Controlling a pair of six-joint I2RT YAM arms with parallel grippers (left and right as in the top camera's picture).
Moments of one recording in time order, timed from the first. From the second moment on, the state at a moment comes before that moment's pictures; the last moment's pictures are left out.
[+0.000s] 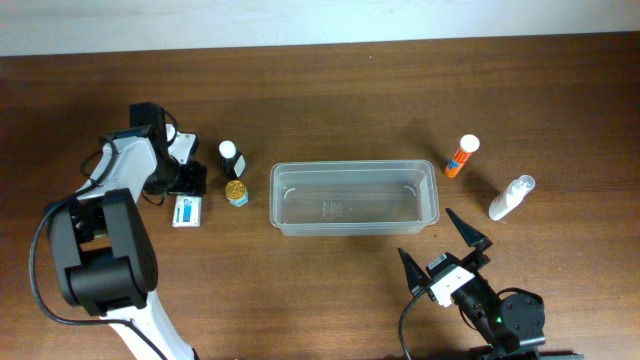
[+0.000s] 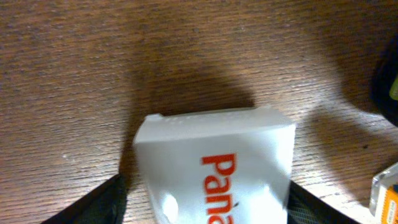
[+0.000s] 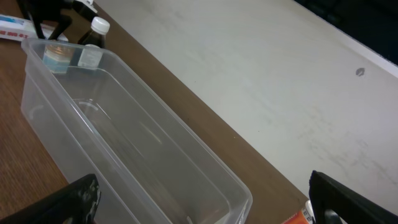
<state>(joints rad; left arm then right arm) 0.14 2.06 1.40 -0.79 0.06 0.27 0.11 0.02 0.01 -0.04 -0.42 -0.60</state>
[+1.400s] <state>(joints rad) 0.14 2.11 1.49 -0.91 0.07 0.28 0.11 0.02 0.01 -0.04 -0.42 -0.60</state>
